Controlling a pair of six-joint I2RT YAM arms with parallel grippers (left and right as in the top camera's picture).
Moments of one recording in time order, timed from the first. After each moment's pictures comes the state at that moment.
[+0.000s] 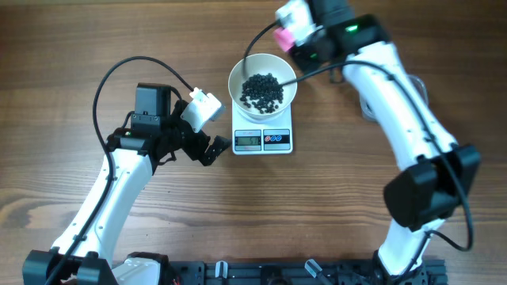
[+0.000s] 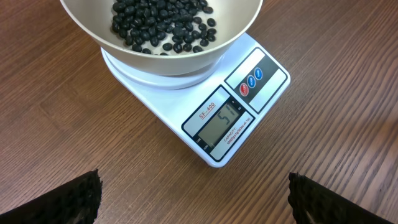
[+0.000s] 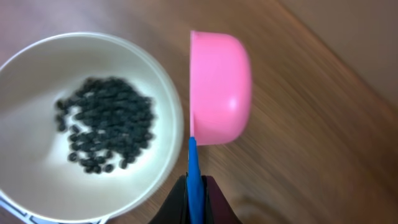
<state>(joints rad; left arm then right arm) -0.14 1.38 0.89 -0.53 0.52 0.53 0.34 1.96 1.92 -0.96 -0.02 -0.35</state>
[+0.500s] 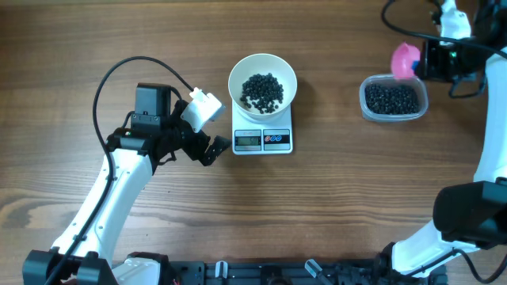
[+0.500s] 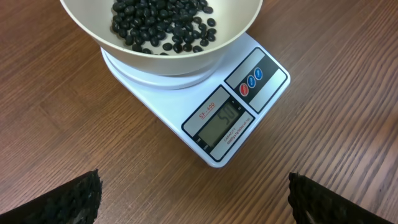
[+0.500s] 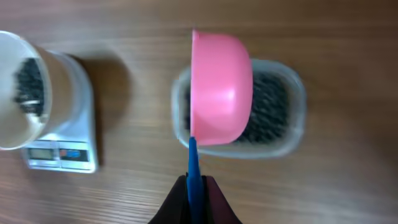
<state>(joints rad) -0.14 1.38 0.89 -0.53 0.52 0.53 -0.23 1.82 1.96 -1.40 -0.21 -0.17</state>
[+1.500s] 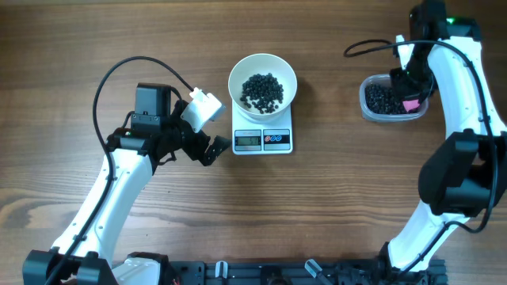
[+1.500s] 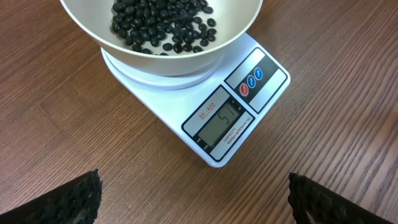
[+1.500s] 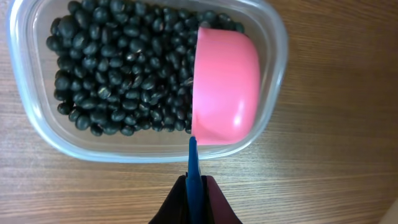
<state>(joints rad) -0.14 1.38 0.89 -0.53 0.52 0.53 -0.09 2.01 1.81 -1.33 0.24 -0.24</state>
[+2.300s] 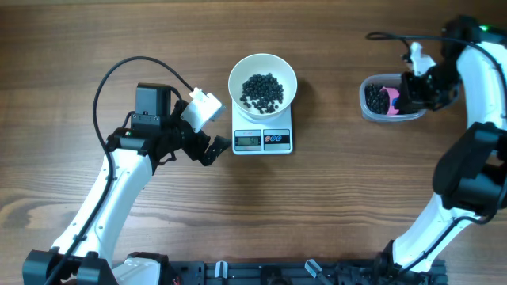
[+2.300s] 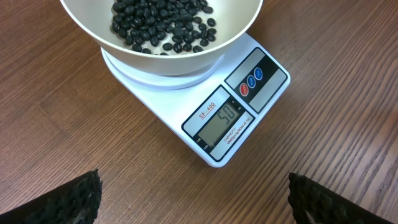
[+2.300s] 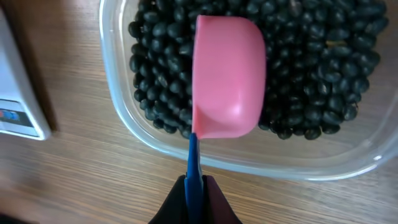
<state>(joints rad) -0.14 1.38 0.89 -0.53 0.52 0.53 -0.27 2.05 1.78 -1.38 -0.28 -0.30</state>
